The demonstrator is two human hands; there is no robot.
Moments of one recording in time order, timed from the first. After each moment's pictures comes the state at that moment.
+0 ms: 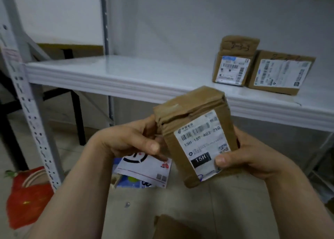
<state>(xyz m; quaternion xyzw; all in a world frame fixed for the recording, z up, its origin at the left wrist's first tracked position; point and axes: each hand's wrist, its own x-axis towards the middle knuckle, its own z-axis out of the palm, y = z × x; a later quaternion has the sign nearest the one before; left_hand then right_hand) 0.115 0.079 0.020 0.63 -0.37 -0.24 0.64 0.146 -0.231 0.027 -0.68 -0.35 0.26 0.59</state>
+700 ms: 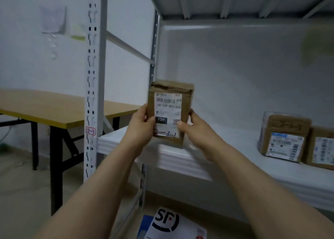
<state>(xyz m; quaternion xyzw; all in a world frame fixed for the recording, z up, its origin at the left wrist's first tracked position) 0.151 0.201 0.147 0.70 -0.03 0.35 0.62 0.208 0.036 0.166 -0.78 -0.31 -0.04 0.54</state>
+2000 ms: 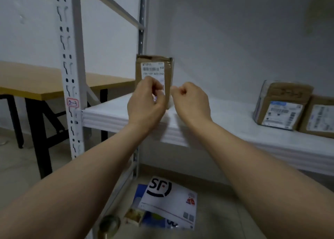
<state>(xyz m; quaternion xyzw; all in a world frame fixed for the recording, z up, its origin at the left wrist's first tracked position) 0.175 0.177 0.124 0.77 -0.02 0.54 0.33 0.205 0.060 0.149 -0.84 -0.19 -0.29 0.42</state>
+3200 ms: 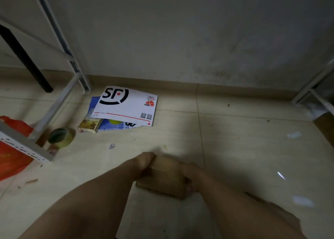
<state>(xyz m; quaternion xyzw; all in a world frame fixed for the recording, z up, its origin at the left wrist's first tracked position) 0.160 -0.045 -0.295 0.70 0.33 -0.33 0.55 0.160 -0.220 -0.327 -0.68 0.34 0.39 0.51</state>
